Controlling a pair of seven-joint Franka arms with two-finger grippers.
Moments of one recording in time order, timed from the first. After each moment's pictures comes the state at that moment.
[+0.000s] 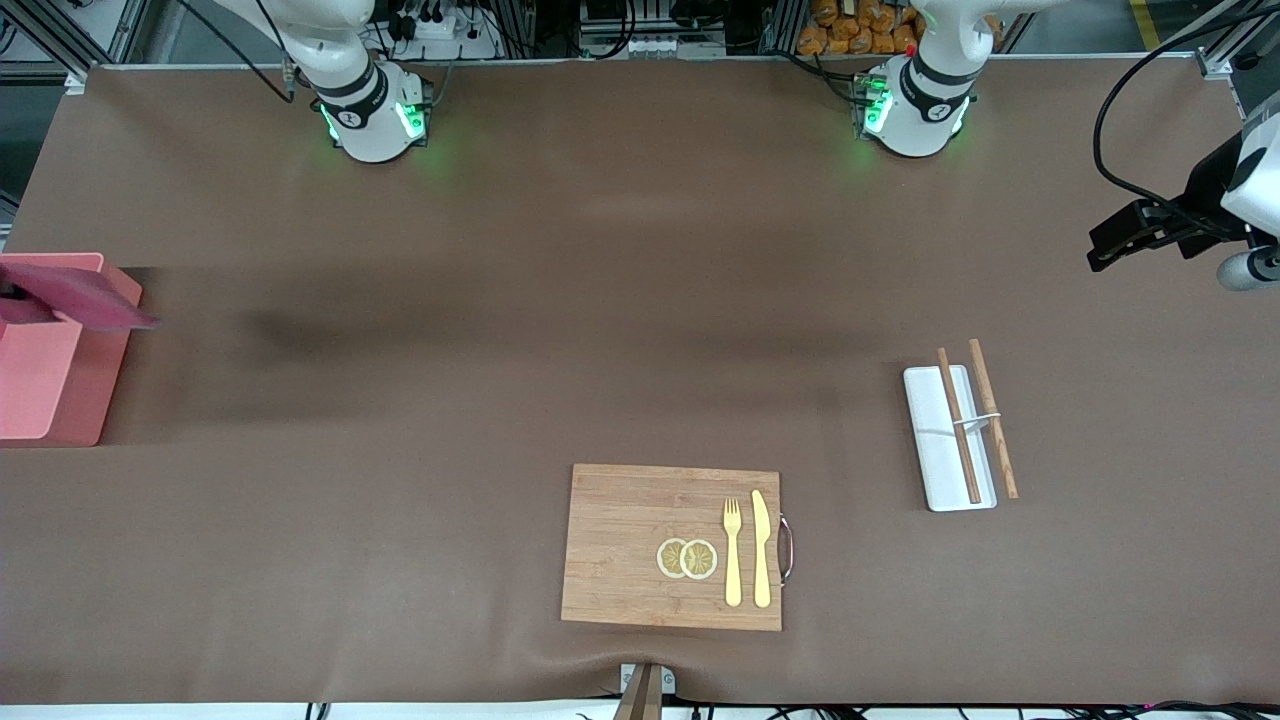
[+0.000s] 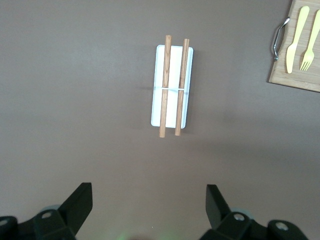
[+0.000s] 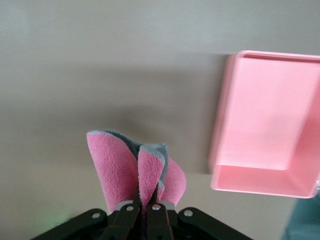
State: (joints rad) left arm 0.03 0.00 -0.10 -1.54 0.03 1.51 -0.20; right arm -0.31 0.27 -0.18 -1.41 -0.04 1.49 -0.60
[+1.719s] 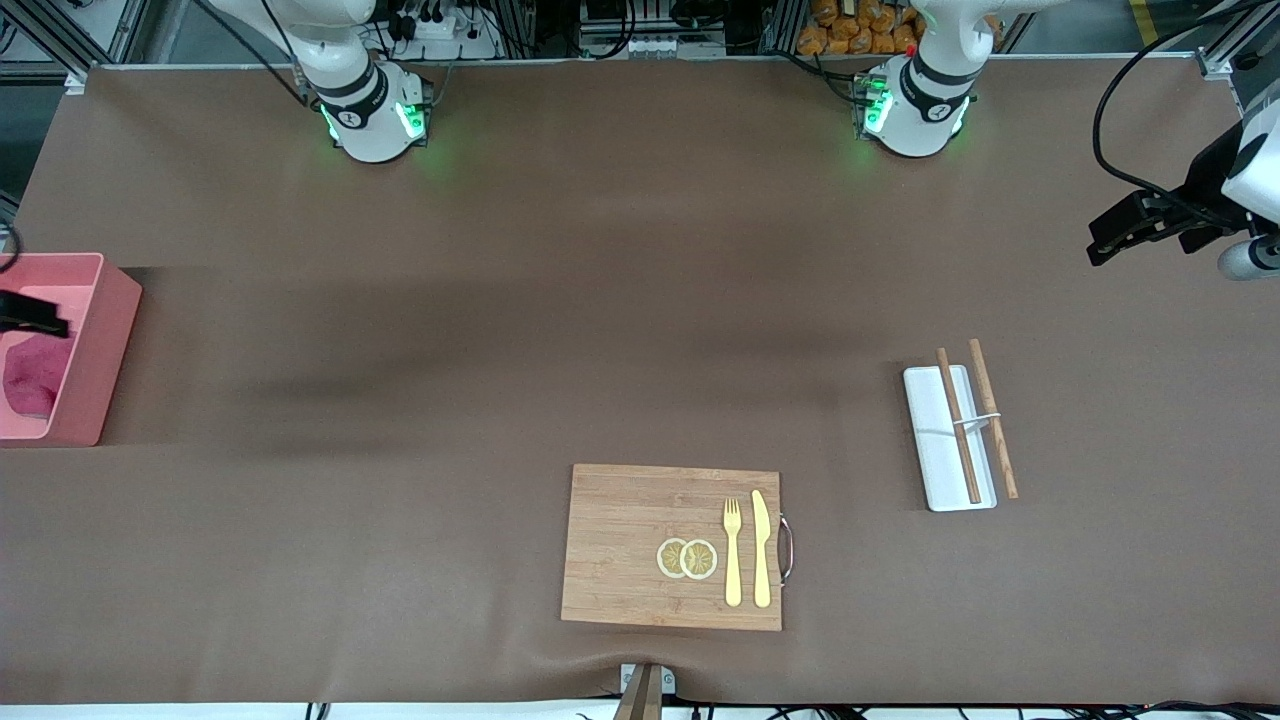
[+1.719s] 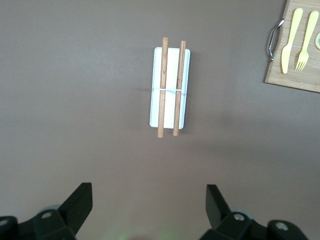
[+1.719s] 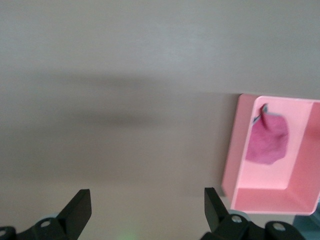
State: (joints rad) left arm 0.03 -0.01 -0.11 -1.54 0.03 1.51 -0.20; right arm -0.06 0.26 -0.11 -1.34 -0.07 1.46 -0.24
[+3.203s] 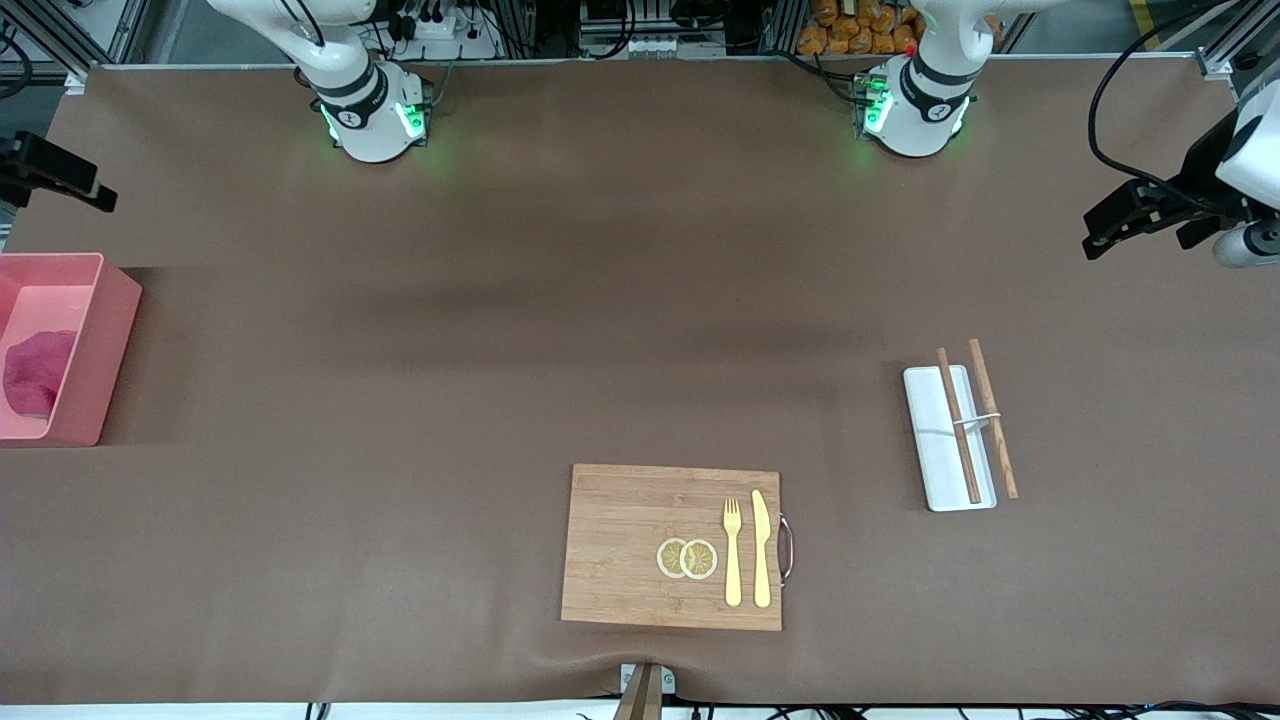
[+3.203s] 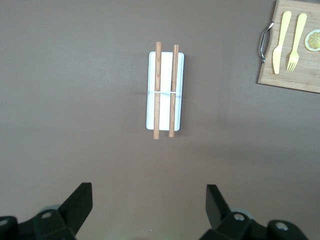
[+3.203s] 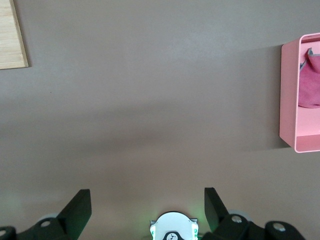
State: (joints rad) left arm 0.03 -0.02 -0.13 -1.53 0.03 1.51 -0.20; right arm -0.07 -0.02 -0.04 -1.42 0.07 1.28 0.01
